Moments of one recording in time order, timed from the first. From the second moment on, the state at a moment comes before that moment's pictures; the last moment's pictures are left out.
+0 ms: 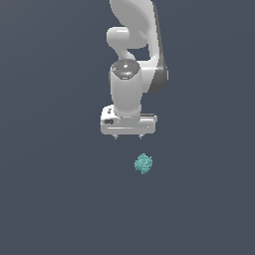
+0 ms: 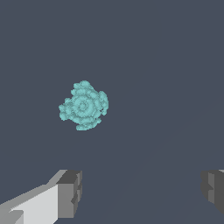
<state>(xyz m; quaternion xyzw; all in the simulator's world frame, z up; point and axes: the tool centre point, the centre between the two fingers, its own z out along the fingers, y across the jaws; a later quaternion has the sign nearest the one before) 0.001 0.004 0.167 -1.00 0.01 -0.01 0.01</state>
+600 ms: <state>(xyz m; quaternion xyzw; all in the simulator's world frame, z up) 0.005 0.016 0.167 -1.00 -0.01 -0.01 0.00</state>
